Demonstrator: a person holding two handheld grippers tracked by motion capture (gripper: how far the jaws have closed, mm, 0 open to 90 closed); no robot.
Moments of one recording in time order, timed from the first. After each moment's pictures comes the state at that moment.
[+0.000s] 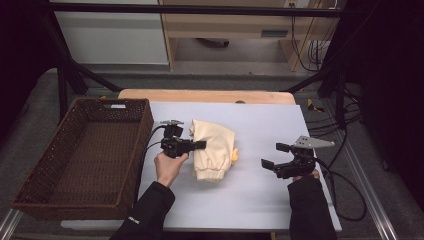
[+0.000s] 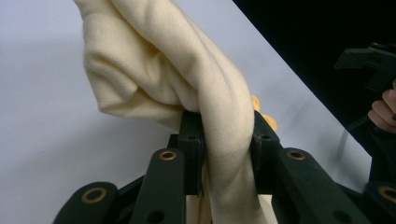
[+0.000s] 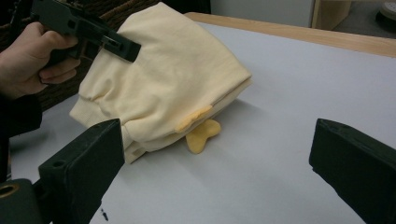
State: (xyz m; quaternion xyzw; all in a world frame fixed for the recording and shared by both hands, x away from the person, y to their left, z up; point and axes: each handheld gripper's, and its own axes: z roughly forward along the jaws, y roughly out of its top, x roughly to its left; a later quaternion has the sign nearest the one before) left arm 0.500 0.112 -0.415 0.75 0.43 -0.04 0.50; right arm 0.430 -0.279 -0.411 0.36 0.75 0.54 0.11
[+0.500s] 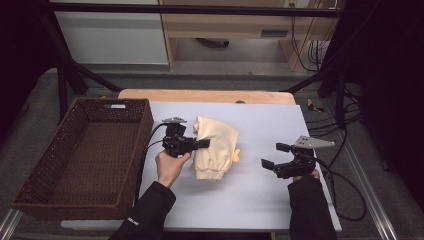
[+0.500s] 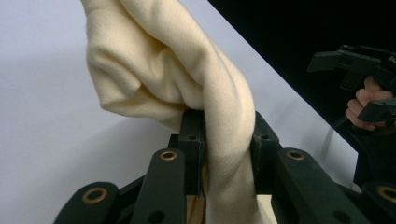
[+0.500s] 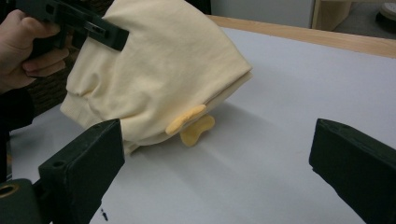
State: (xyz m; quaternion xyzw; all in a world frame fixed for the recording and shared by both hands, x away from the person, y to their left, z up) left arm 0.490 0.105 -0.394 0.76 0.40 -0.03 0.51; right arm 0.430 -0.279 -0.410 0.36 0.75 0.54 0.11
